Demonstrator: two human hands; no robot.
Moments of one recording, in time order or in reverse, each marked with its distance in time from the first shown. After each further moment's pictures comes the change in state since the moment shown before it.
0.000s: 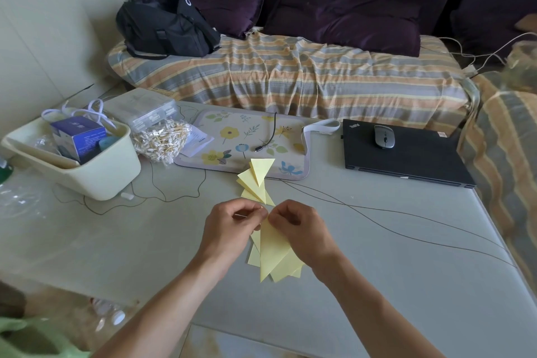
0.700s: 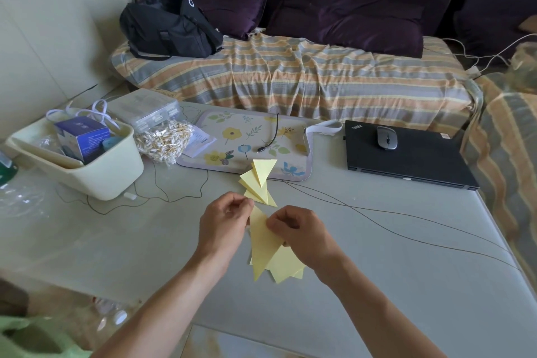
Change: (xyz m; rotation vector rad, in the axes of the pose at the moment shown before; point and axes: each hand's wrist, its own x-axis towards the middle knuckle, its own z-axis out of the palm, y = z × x) left_hand 0.007 -0.001 -0.003 -0.037 0.162 -0.035; right_hand -0.002 -0.005 -0.001 -0.006 -0.089 0.063
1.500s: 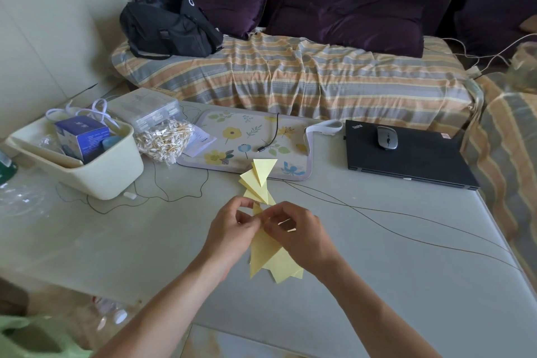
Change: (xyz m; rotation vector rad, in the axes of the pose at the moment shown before) left_hand -0.004 -0.005 0.001 0.089 -0.203 -0.037; right_hand 0.001 0.004 0.004 -0.161 0.059 -0.222
